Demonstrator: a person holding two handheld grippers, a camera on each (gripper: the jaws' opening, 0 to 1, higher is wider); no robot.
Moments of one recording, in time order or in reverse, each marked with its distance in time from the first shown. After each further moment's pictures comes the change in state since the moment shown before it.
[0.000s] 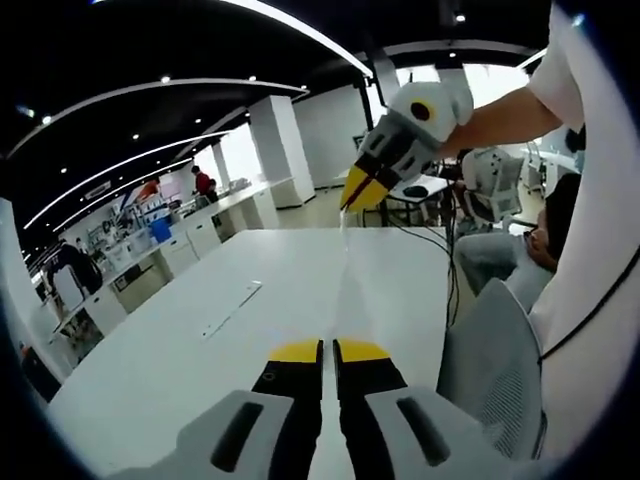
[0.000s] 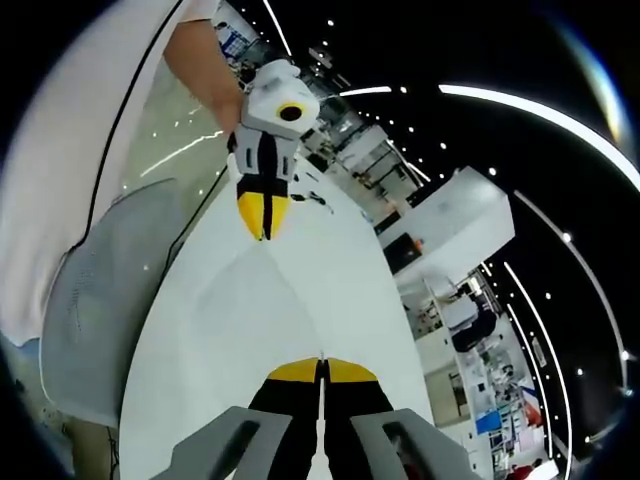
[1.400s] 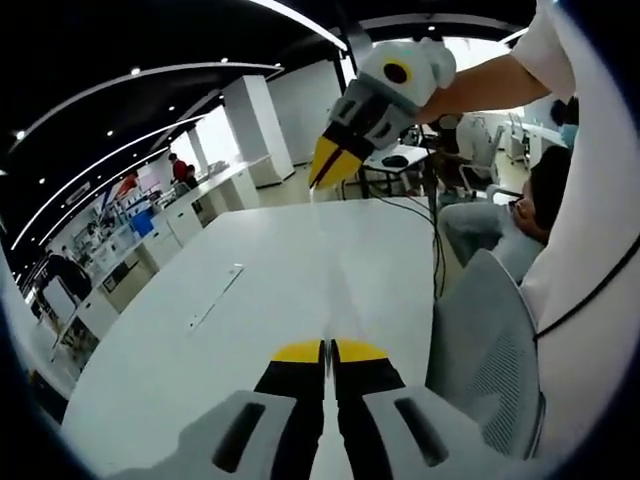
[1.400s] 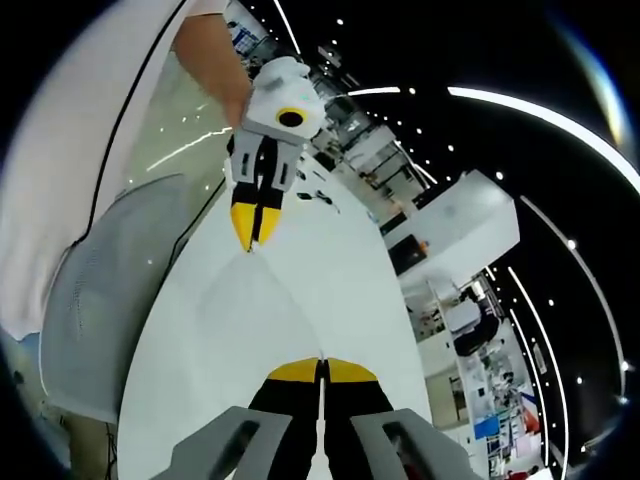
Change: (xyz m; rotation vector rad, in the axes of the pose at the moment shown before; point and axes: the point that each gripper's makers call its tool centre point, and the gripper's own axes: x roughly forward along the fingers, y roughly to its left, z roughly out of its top) left arm 0.010 -0.018 -0.012 0.065 0.122 -0.075; right arm 0.005 0.004 0.004 -0.029 0.006 0.021
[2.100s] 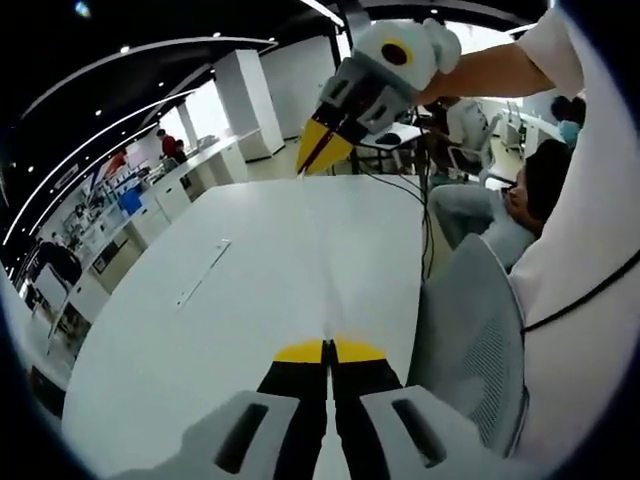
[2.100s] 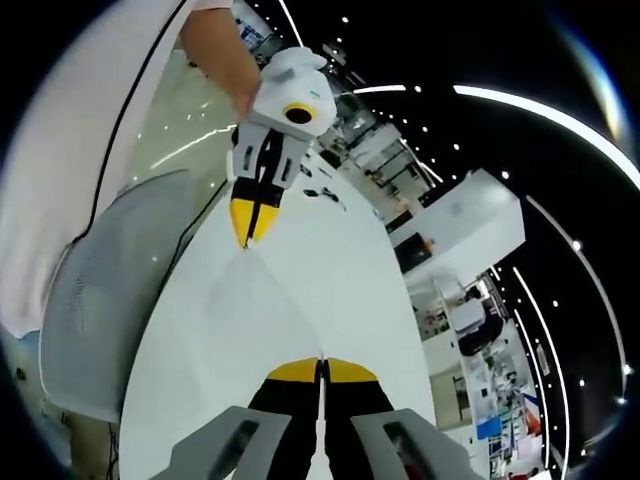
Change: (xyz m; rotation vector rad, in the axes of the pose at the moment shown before) left arm 0.002 -0.011 -0.012 -0.018 0.136 -0.046; right arm 0.008 0.009 -0.004 -0.004 0.013 0.025
